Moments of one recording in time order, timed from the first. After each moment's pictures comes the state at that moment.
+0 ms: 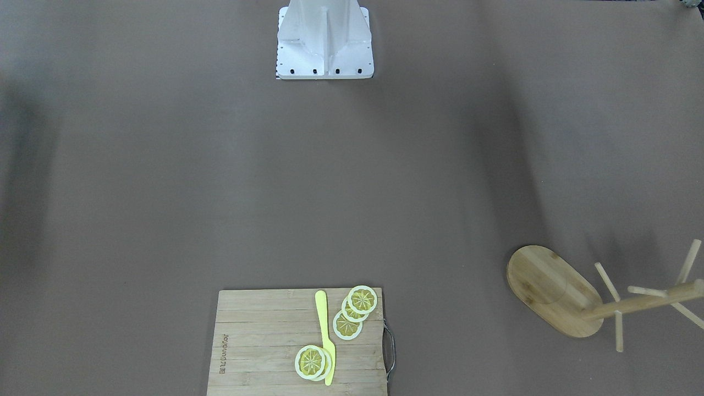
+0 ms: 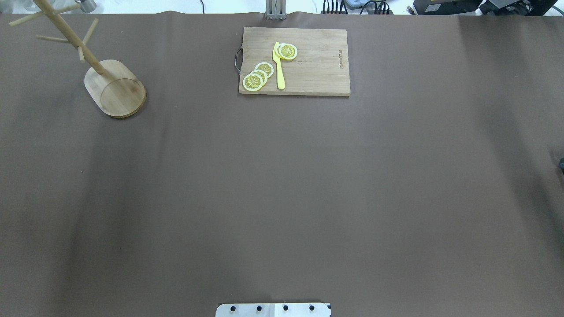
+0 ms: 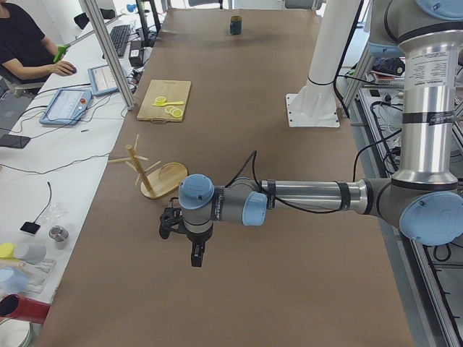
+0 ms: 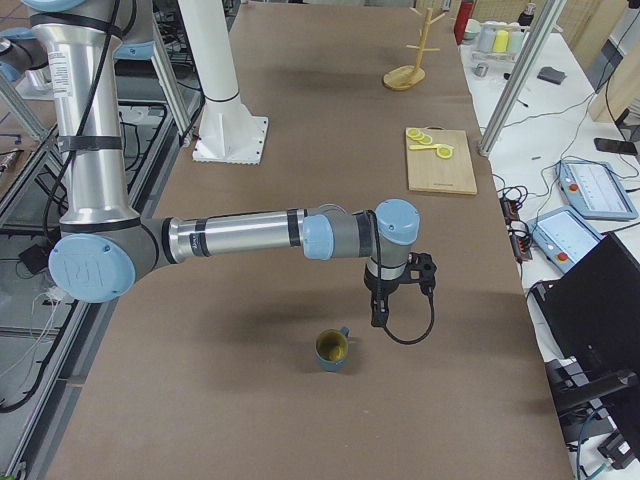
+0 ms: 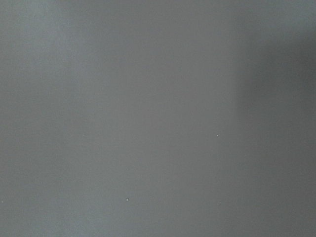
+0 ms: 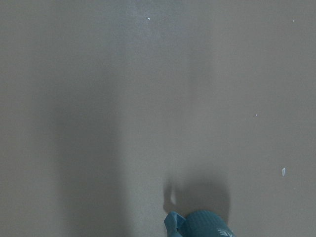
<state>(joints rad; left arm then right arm) -1.56 -1.51 -1.62 -1.70 -2.29 -0.06 1.49 -1.51 1.66 -1.63 2.28 0.10</state>
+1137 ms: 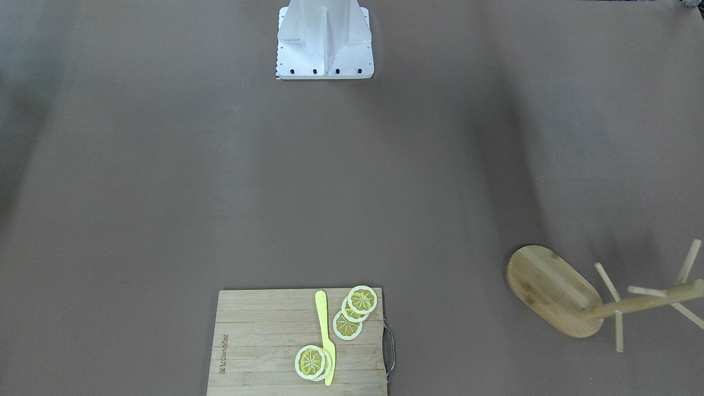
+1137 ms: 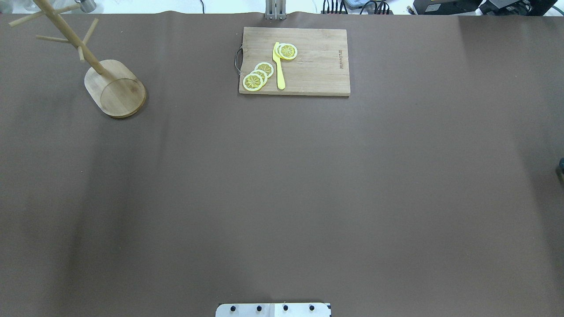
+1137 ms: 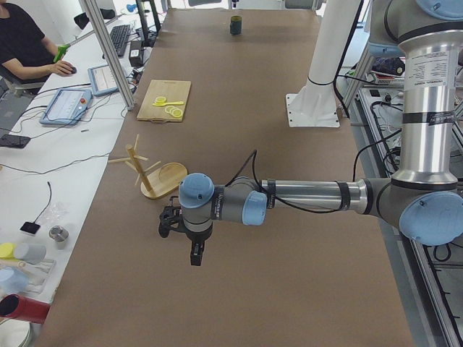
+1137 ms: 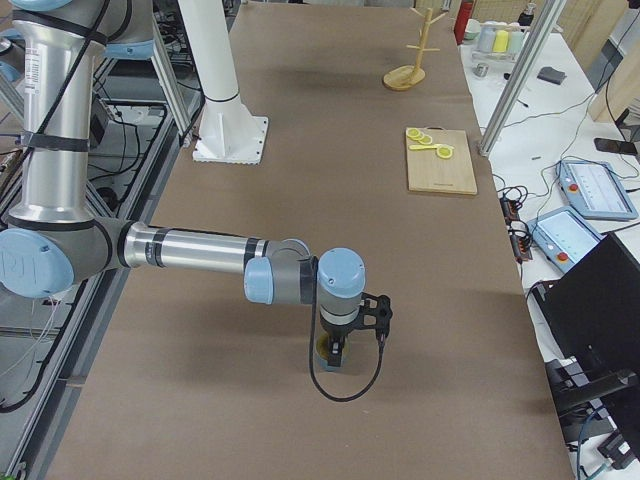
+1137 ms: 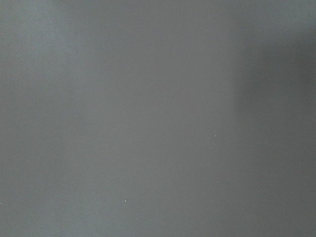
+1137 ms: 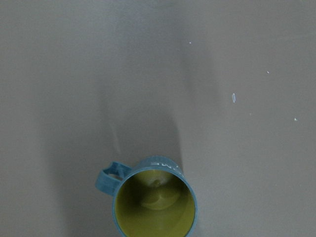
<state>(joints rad) -1.56 -1.51 -1.62 -1.70 -2.29 -0.06 1.59 -1.73 1.65 -1.48 2.34 0.25</state>
